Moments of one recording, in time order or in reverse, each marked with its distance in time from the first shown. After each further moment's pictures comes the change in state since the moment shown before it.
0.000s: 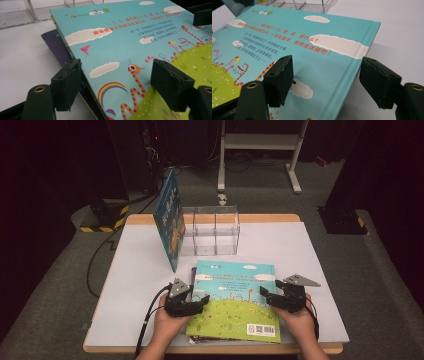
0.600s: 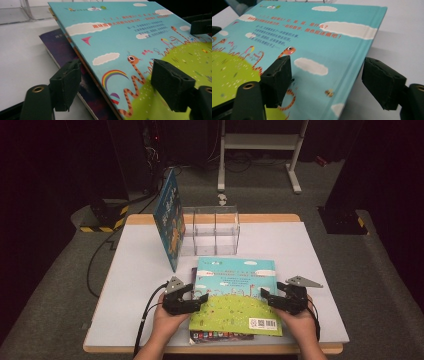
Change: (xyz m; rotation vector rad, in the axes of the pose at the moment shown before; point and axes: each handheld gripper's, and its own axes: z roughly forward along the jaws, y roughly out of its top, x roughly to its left) left arm 0.013 0.000 -0.002 0.002 -0.066 -0.078; right arm -0.003 -0.005 -0.004 0.007 0.030 0.033
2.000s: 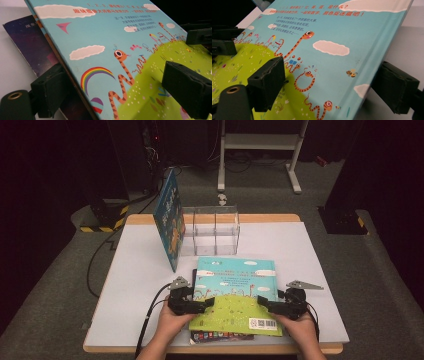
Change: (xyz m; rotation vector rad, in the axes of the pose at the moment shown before) left arm 0.000 -0.003 0.013 0.088 -0.072 -0.103; right arm -0.006 -0.014 0.003 0.047 0.181 0.098
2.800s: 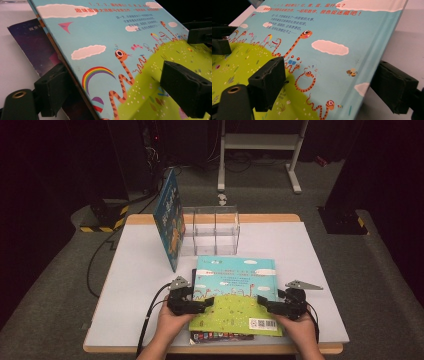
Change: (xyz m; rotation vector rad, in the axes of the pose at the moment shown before) left arm -0.006 0.002 -0.004 -0.009 0.021 0.025; right arm 0.009 0.003 -0.003 0.003 -0.051 -0.017
